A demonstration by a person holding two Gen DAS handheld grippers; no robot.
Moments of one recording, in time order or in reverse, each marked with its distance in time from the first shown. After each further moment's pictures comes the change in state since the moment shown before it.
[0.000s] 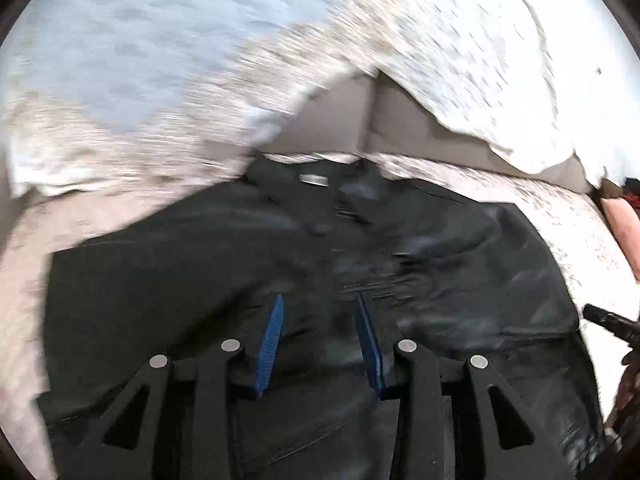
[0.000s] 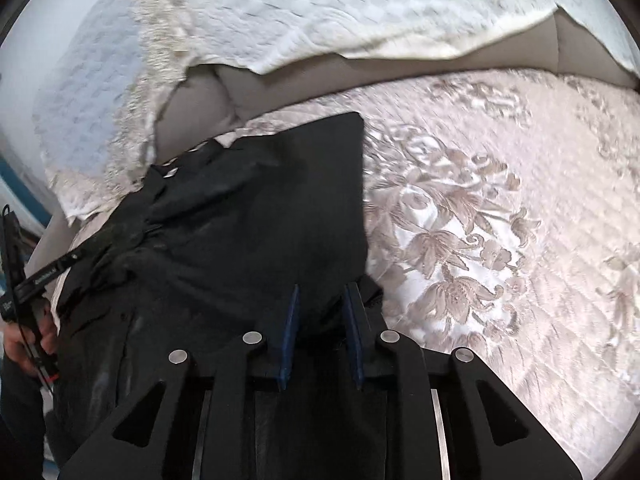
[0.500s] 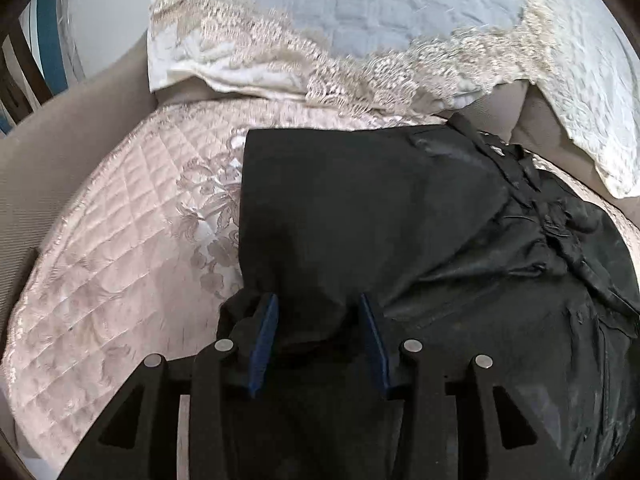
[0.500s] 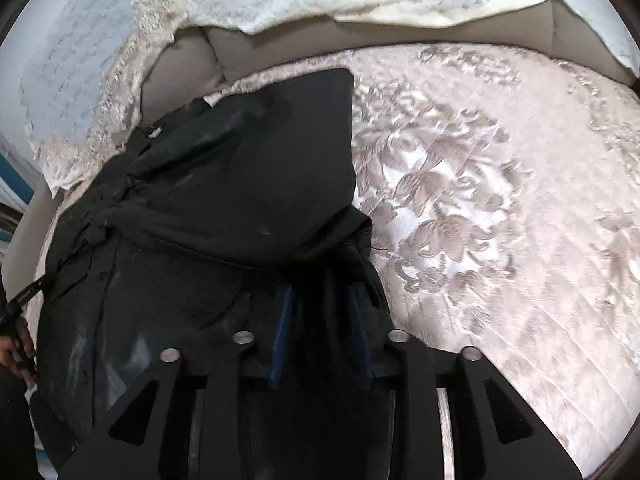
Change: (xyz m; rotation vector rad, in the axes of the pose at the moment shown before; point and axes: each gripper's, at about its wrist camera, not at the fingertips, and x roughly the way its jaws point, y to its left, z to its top) left arm -0.042 0.150 -0.085 -0.198 0.065 0.229; right arm 0.000 0.005 -0.024 0.023 0.079 -0.061
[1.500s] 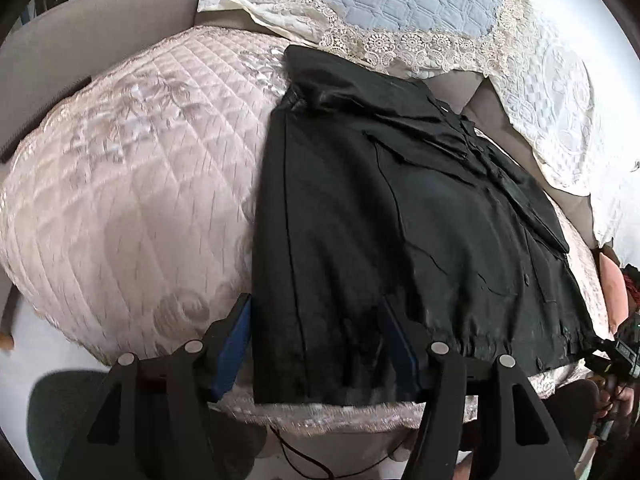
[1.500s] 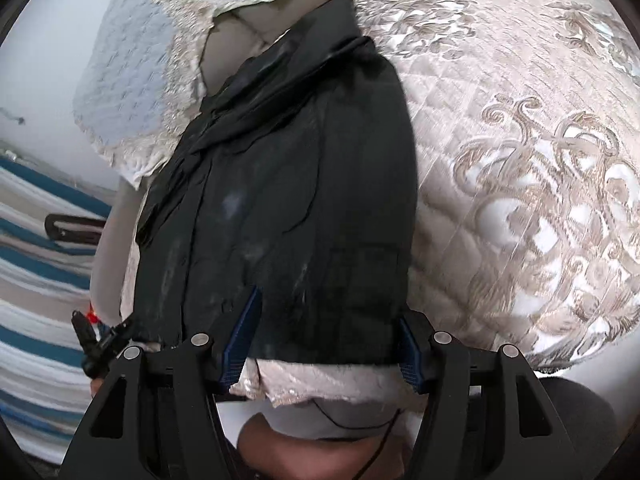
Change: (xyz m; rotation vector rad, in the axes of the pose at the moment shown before) left arm -0.090 0.045 -0.147 -0.168 0.097 -0.214; right arm -0.051 -0.004 -0.126 0.190 0.147 0.337
